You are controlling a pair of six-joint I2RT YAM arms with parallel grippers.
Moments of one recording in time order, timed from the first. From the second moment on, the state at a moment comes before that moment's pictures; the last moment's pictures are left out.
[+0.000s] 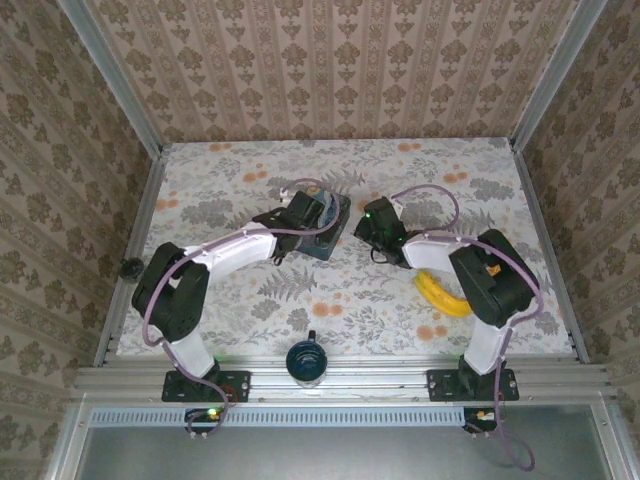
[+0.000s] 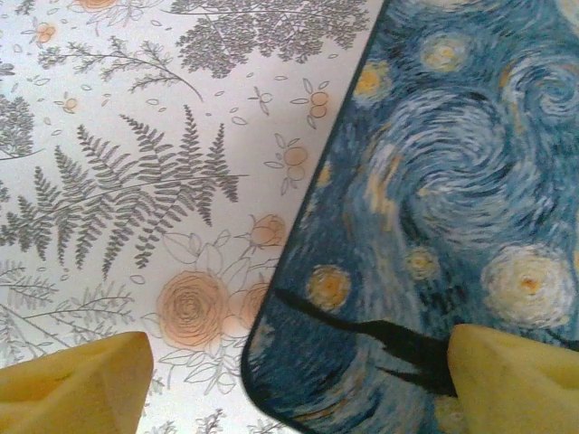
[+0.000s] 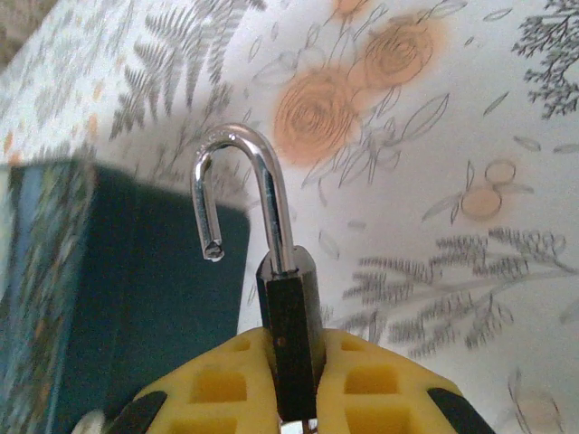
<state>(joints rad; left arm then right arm) -0.72 1.71 1.15 -0.44 -0.47 -0.45 0.50 1.78 0.93 0.13 0.16 0.92</state>
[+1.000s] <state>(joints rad) -0.62 1.29 0.95 -0.43 -0.34 -0.54 0.45 1.88 1.15 -0.53 -0.36 0.45</state>
